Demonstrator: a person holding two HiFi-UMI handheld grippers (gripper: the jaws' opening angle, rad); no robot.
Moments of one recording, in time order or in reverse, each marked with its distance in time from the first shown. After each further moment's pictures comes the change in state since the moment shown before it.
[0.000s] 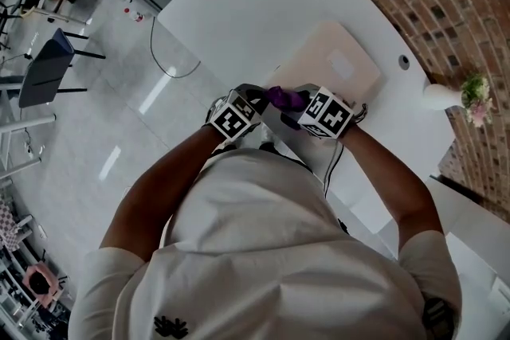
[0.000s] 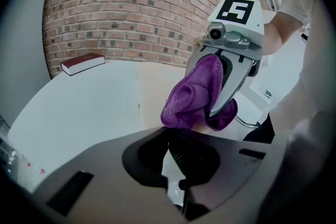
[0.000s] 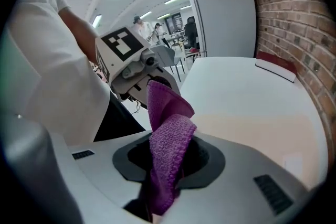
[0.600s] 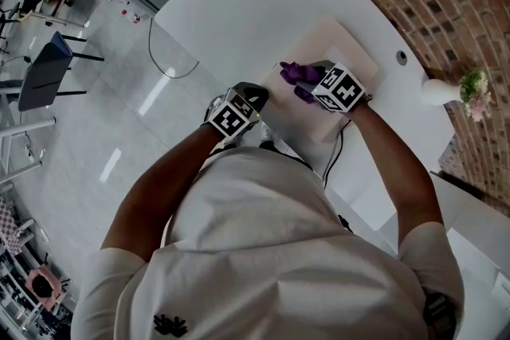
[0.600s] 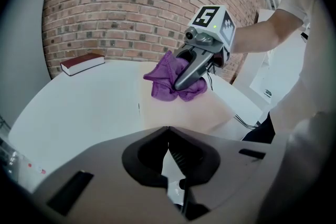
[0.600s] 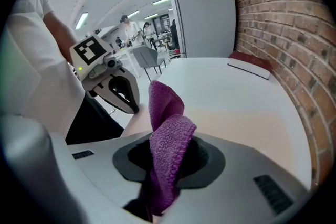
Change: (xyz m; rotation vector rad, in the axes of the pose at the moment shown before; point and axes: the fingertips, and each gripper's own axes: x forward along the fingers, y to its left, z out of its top) left arm -0.002 -0.002 0.002 0.011 0.005 -0.002; right arm -0.022 -0.082 -0.016 0.055 -0.006 -0.154
